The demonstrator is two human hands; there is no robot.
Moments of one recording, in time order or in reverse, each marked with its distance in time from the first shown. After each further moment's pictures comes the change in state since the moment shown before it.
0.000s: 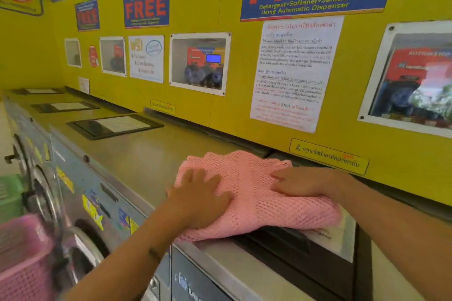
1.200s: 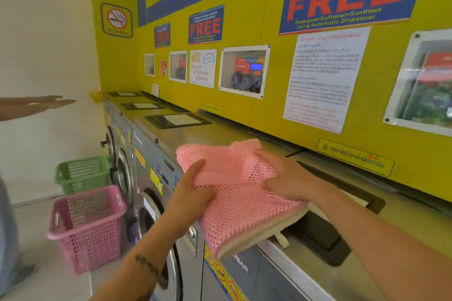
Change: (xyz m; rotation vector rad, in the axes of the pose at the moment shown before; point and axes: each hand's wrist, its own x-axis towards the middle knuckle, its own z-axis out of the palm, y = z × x) left_hand -0.152 0.014 0.006 -1.181 0.445 -0.273; right_hand -0.075 -0.058 0.038 0.432 0.351 -0.459
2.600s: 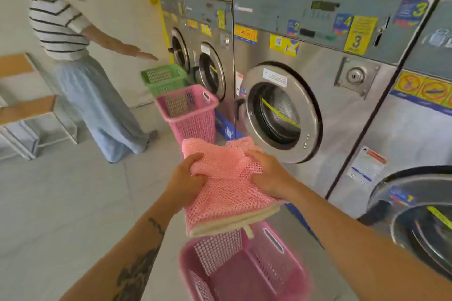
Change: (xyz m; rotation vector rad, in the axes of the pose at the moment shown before) left_hand -0.180 -0.356 -0.417 0.432 0.087 -0.293; right_hand -0.068 -0.255 0.563 0.512 -0.263 0.147
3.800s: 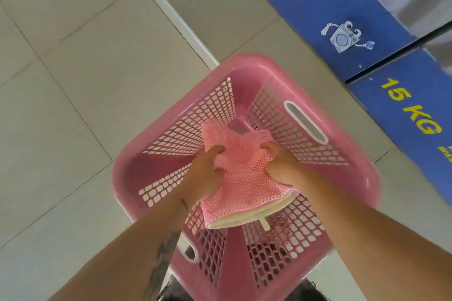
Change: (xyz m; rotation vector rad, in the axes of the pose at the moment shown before) left_hand 0.090 -0.447 0.312 0.340 -0.645 -0.420; right_hand 0.094 0.447 0.292 0.170 -0.309 0.862
